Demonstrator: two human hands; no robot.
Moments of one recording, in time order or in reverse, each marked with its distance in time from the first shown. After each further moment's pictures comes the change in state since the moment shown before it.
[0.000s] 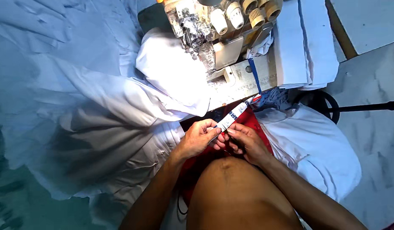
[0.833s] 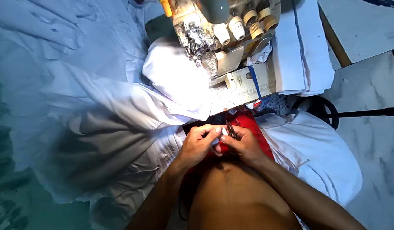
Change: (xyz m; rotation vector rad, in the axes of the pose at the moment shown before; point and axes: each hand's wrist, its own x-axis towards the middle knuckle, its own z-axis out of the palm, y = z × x) left_hand -0.016 0.012 0.006 -0.101 0.115 0.176; right_hand 0.012 -0.010 0.022 -0.142 0.014 -0.190
